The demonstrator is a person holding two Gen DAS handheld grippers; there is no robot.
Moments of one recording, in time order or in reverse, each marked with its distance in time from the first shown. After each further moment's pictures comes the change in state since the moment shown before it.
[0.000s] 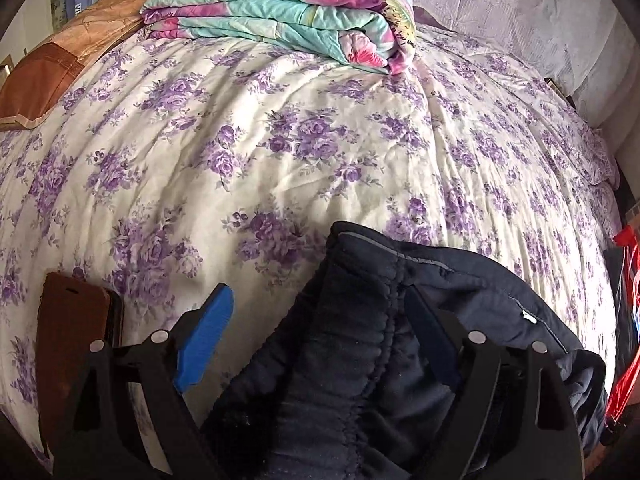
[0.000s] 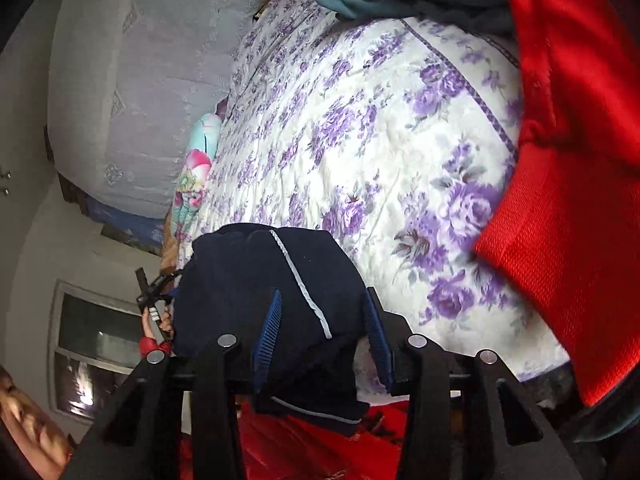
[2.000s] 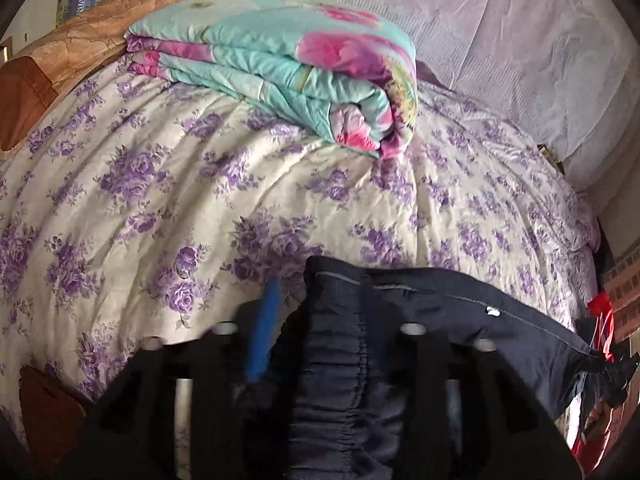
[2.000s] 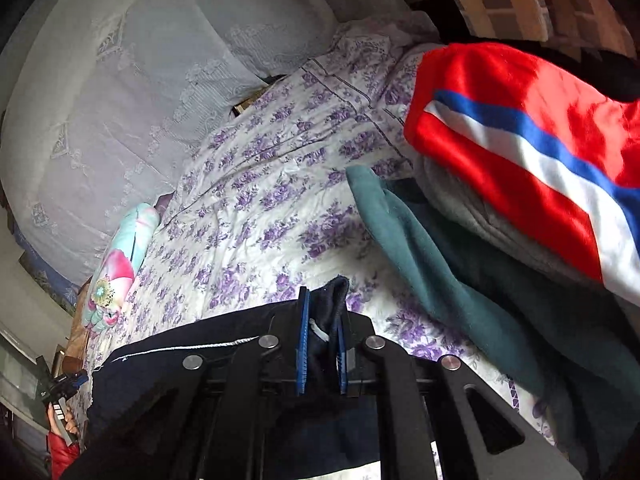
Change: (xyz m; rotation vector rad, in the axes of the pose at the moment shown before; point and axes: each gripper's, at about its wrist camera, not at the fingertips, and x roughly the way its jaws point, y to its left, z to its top) left arm 0.019 -0.002 0.076 -0.090 -0.101 -0.108; right arm 0.100 0.078 0.245 -0.235 -0.360 -0.320
